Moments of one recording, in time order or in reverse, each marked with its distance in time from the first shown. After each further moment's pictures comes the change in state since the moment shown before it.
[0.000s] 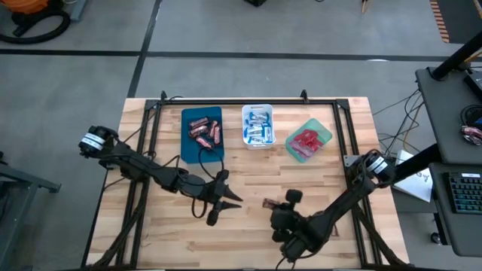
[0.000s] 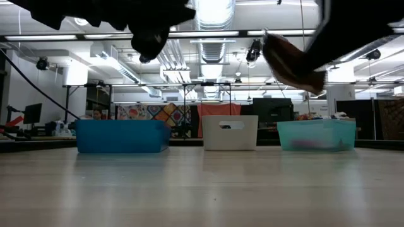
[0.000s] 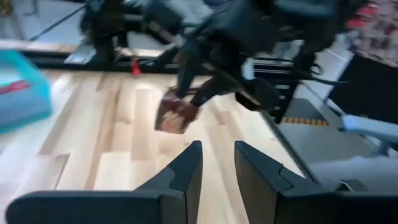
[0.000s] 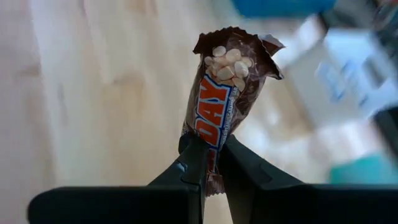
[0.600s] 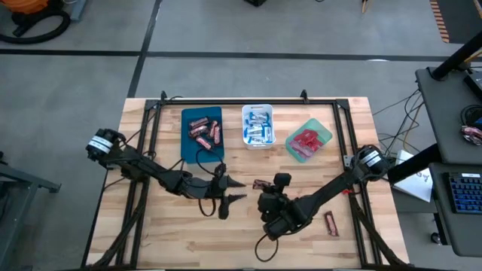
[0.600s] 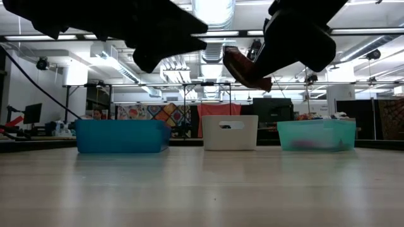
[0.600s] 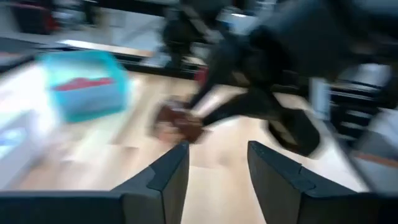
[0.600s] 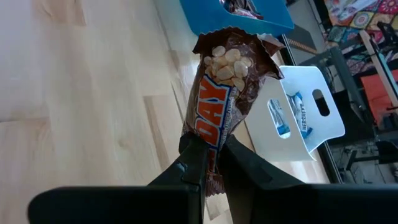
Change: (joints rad) left arm 0.002 0.094 0.000 0.104 -0.280 -0.055; right arm -0.174 0.000 0.000 0.068 0.097 -0.296
